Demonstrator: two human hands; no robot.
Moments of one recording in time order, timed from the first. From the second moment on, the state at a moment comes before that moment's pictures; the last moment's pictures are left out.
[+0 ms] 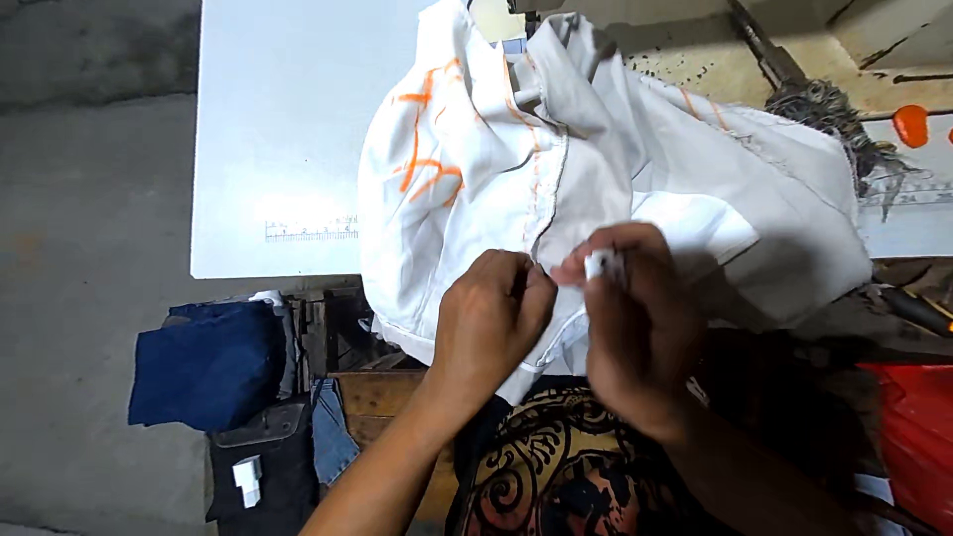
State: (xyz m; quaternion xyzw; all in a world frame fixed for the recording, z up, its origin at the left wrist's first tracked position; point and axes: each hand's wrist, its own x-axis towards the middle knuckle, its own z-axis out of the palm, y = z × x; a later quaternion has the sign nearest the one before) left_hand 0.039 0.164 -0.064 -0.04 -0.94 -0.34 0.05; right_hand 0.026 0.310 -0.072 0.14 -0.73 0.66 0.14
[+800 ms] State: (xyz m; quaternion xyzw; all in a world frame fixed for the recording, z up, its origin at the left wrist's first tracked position) left_hand 0.026 0.132 -0.061 -0.03 -0.83 -0.55 -0.10; right_hand 0.035 0.291 -0.103 0.12 -0.80 0.58 0.12
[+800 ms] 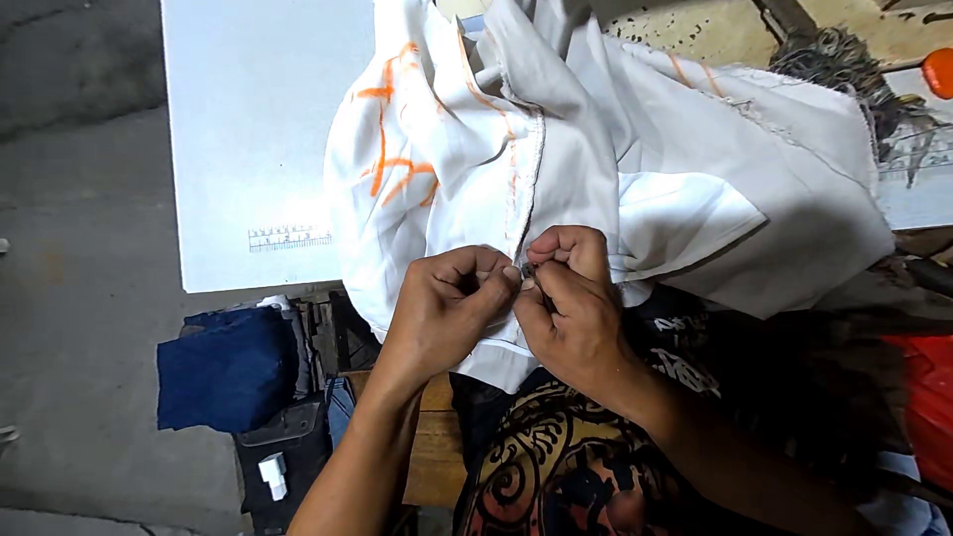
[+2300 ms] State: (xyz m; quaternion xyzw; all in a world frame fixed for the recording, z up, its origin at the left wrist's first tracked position) left_hand 0.024 0.125 -0.062 -0.08 -0.86 -0.49 -0.08; right_hand 0.030 0.309 -0.103 0.12 -0.75 0.65 0.04
